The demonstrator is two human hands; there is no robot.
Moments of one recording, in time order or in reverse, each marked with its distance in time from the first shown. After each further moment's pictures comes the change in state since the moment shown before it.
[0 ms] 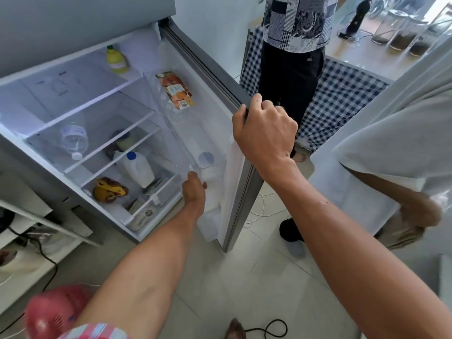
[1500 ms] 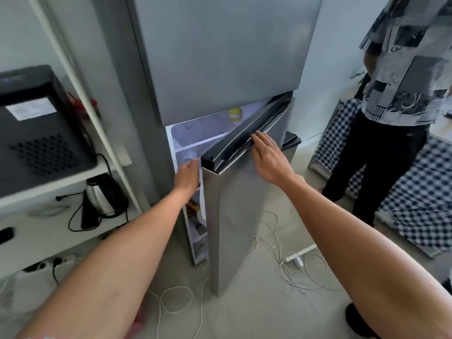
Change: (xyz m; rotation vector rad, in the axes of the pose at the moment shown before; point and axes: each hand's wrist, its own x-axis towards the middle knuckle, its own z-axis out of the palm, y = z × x) left_hand 0.015 0.183 -0.263 0.424 0.205 0.374; right_hand 0.022 -0.197 0.048 0.717 -0.464 -0.419
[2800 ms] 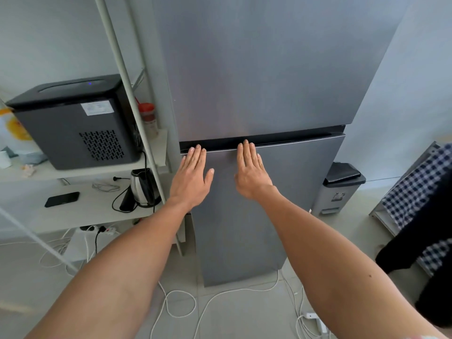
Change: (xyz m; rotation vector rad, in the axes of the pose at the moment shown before) left_hand 0.016 0.020 0.006 0.894 0.383 0.398; right_hand 0.101 -0.001 0.071 -0.197 -0.201 -0.391
